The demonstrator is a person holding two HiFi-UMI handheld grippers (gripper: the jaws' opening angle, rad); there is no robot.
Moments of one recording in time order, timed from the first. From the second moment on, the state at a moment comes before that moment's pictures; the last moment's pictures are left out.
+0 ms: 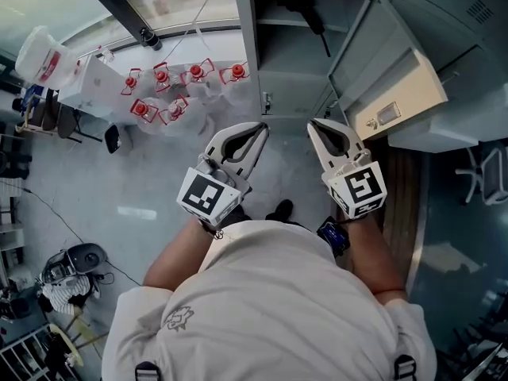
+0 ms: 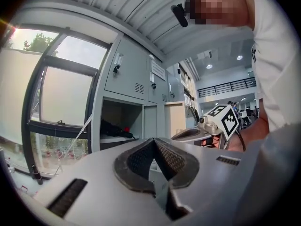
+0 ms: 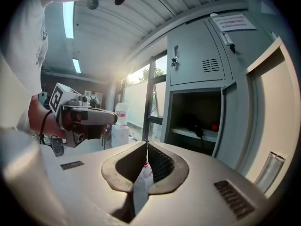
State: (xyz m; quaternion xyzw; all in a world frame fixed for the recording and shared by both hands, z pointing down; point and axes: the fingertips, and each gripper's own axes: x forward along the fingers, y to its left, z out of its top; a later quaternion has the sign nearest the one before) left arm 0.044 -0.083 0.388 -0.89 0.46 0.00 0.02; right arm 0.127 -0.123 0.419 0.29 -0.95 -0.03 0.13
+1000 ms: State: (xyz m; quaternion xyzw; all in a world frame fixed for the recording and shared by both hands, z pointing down) left arm -0.058 0.070 0.394 -0.94 0.34 -0.01 0.02; right arm 0.051 0.058 0.409 0.36 -0.93 -0.01 0.11
